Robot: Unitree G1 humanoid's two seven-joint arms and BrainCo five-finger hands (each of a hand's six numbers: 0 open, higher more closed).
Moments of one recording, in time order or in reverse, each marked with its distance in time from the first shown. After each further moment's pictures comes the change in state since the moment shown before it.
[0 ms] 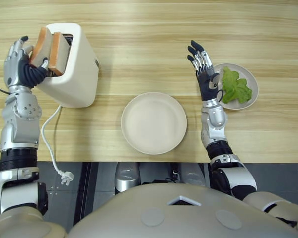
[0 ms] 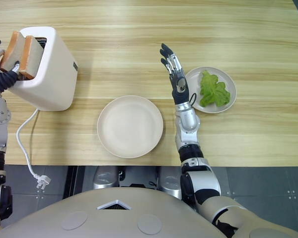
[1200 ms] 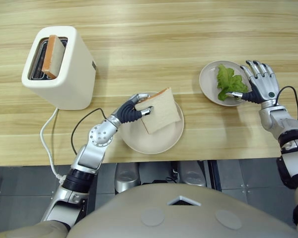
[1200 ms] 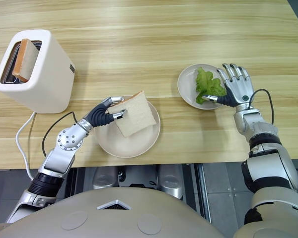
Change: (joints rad) left arm 0.187 -0.331 -0.500 -0.215 -0.226 -0.062 -0.490; right arm -0.216 -0.681 0.417 0.476 -1.134 0.486 -1.135
